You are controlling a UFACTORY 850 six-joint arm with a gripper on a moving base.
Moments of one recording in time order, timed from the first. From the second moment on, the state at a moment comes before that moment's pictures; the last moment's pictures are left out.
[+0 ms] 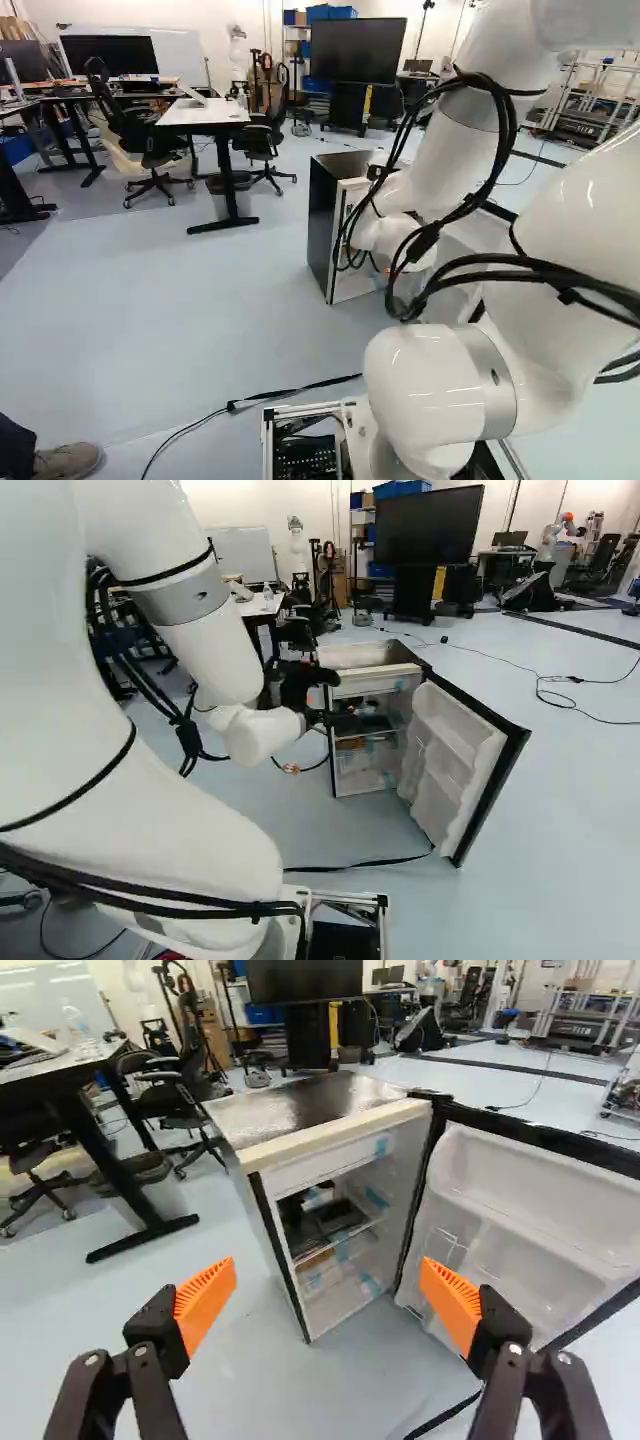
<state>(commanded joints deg) -4.3 7.7 -11.1 10.7 52.0 0.0</state>
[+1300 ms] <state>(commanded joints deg) 0.0 16.0 -5.0 0.0 50.0 0.0</state>
